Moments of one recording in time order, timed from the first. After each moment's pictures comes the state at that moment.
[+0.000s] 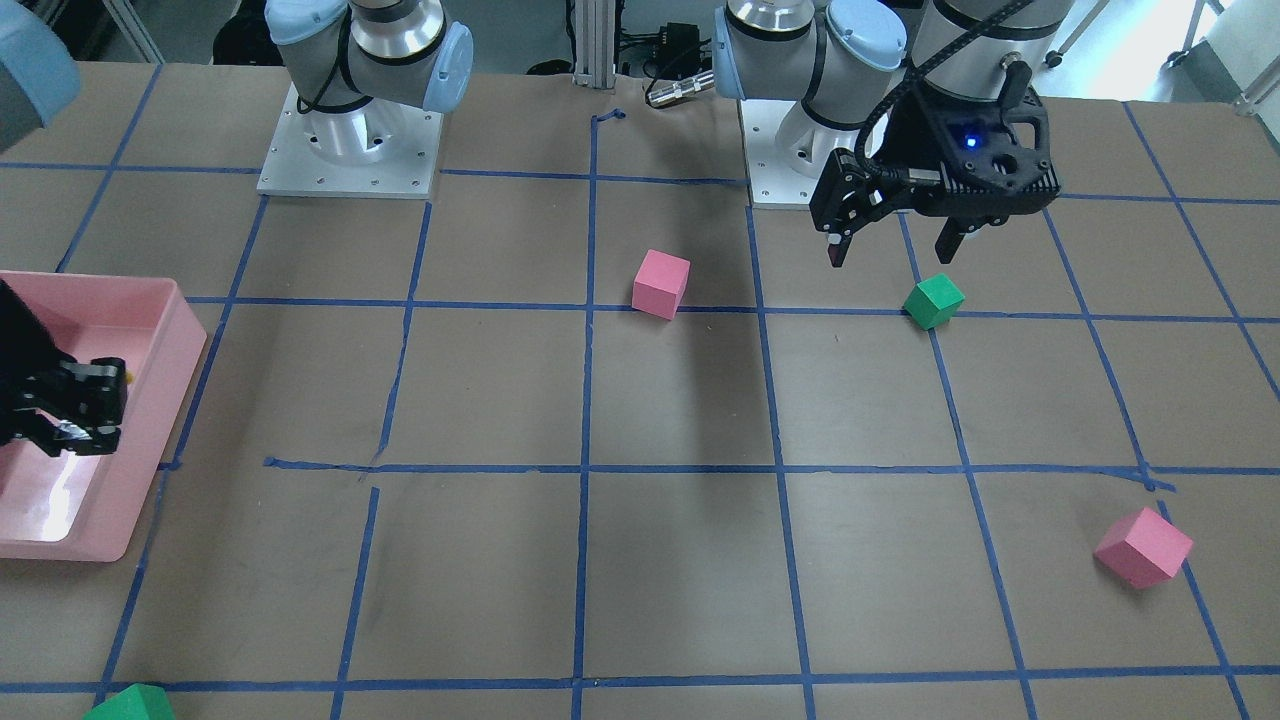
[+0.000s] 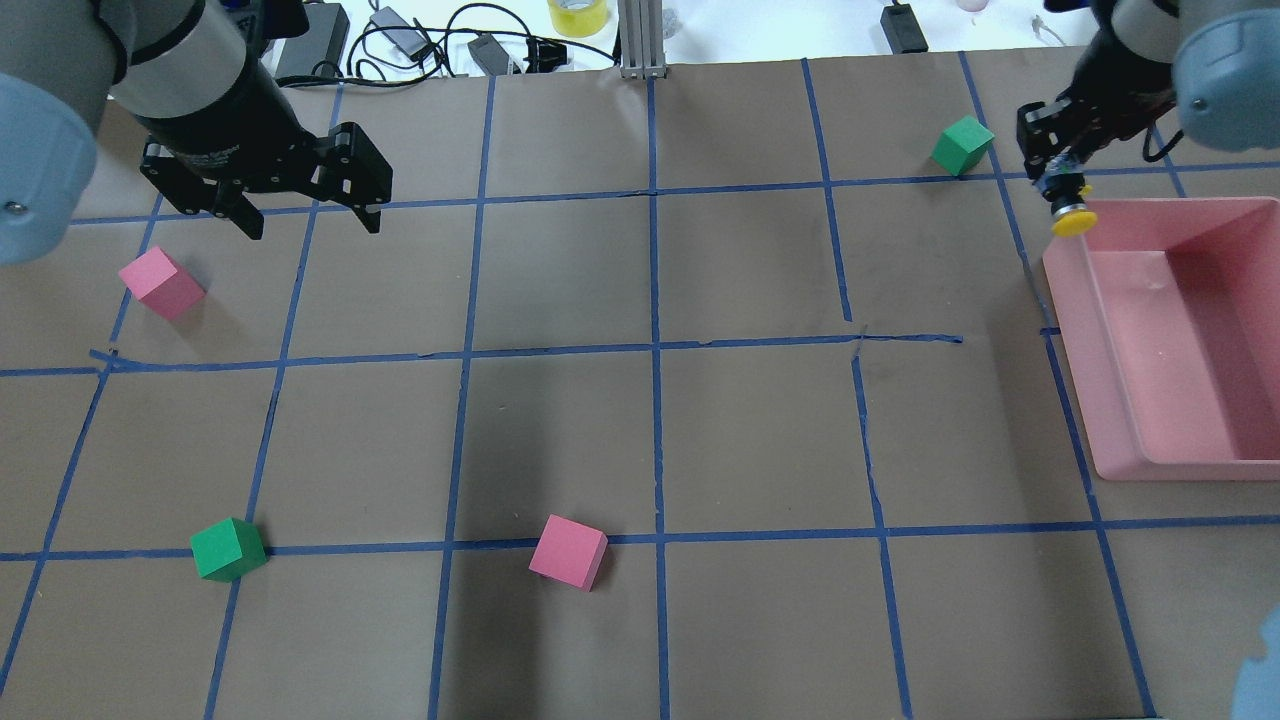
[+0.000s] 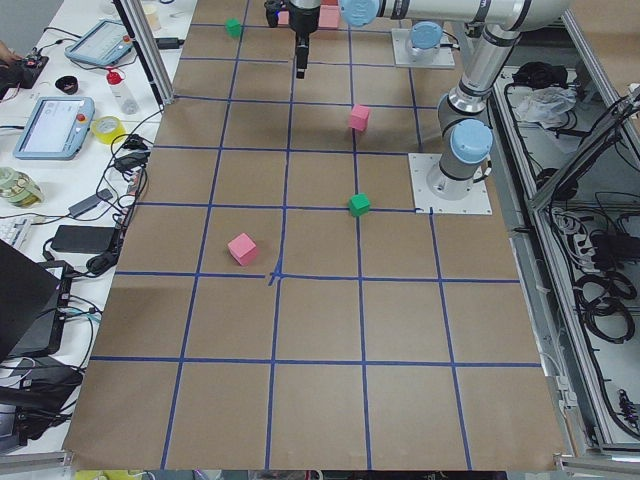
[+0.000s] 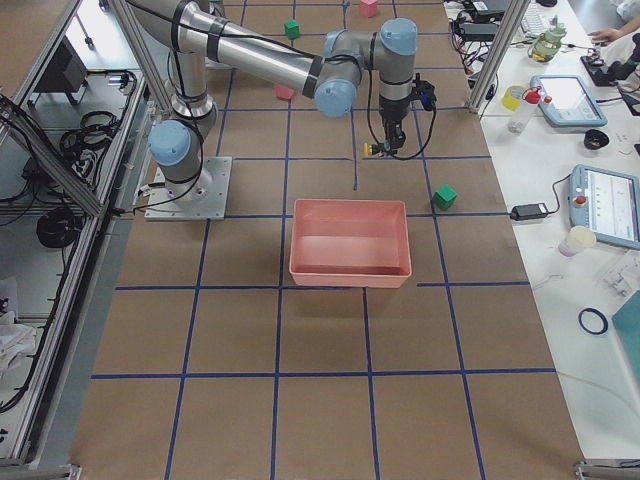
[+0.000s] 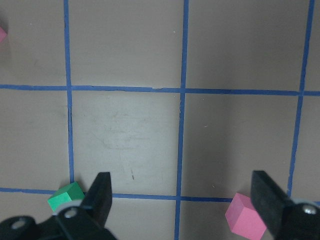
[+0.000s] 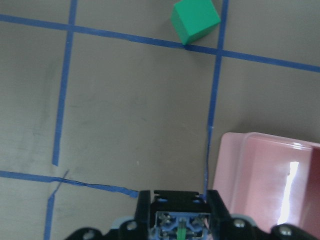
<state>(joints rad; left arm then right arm) -1.57 -1.53 -1.58 -1.50 1.62 -0.04 1.36 -1.33 1.58 -1.94 -1.59 -0.35</state>
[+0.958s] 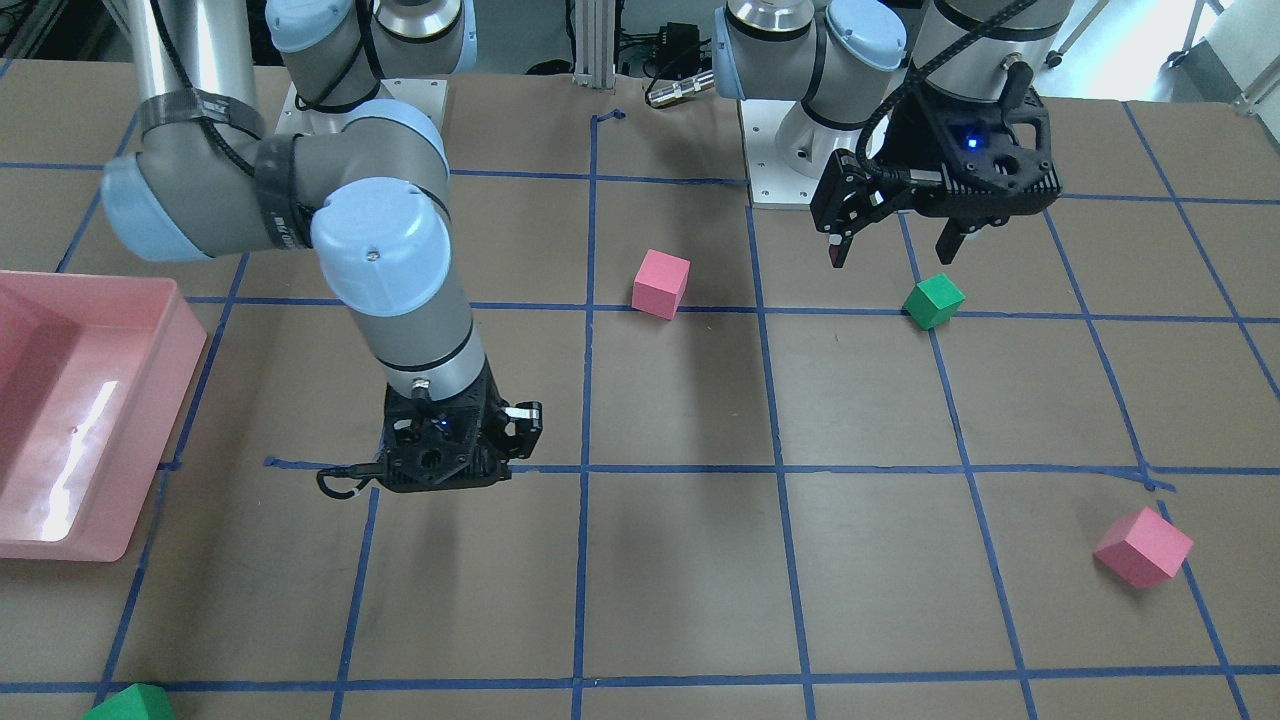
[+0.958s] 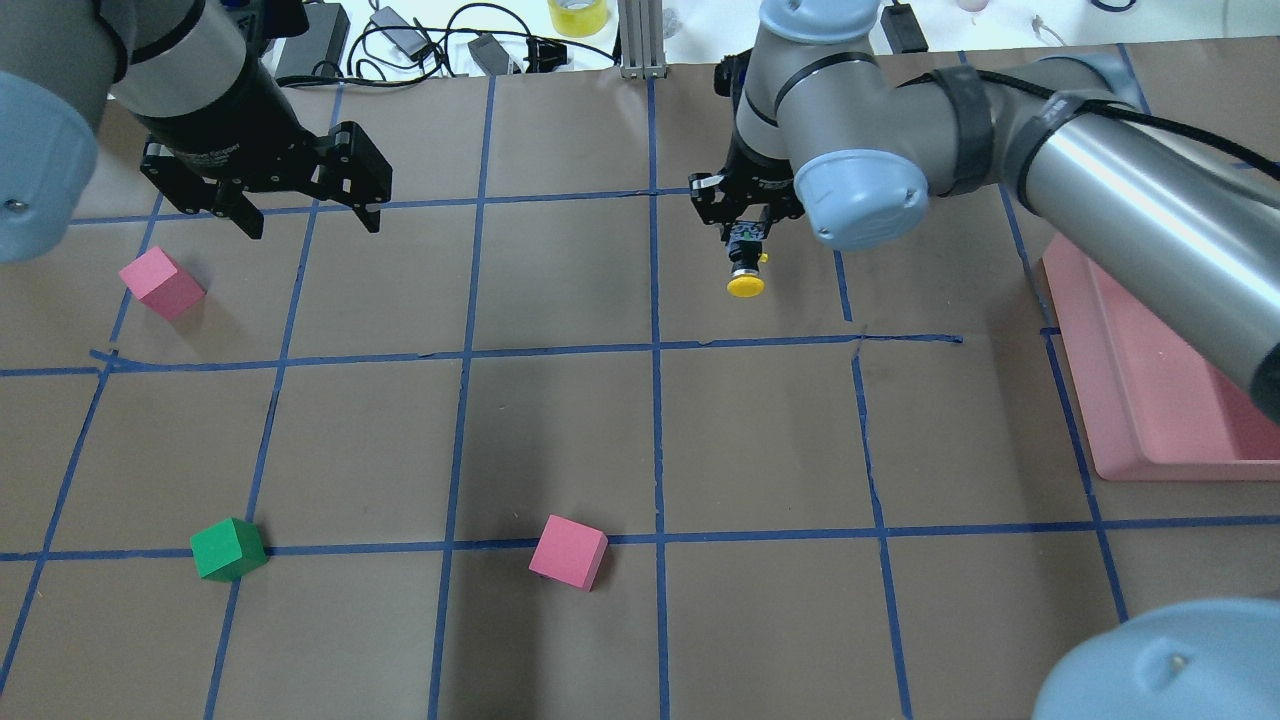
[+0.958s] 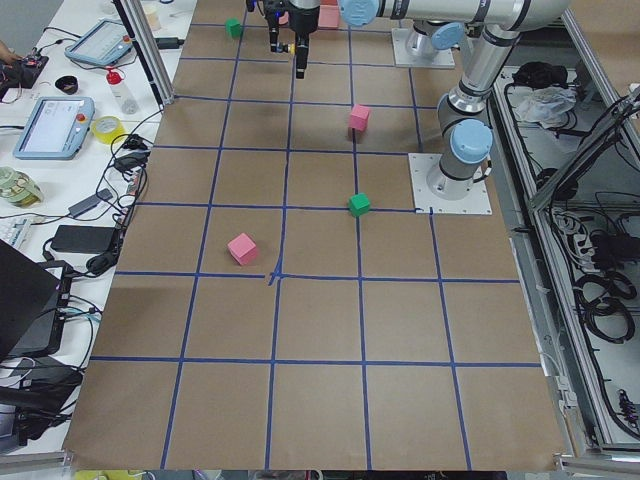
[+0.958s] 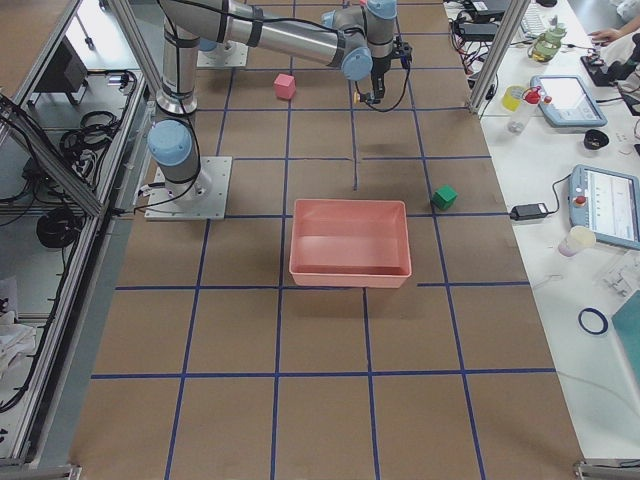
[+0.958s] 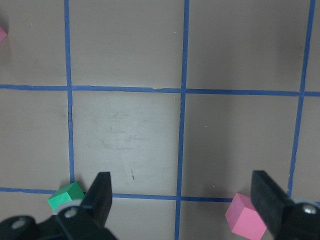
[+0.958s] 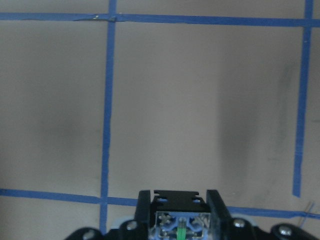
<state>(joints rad) -1.57 -1.54 -1.58 -1.50 1.62 -0.04 1.79 -1.17 1.58 -2.11 -1.52 0.17</state>
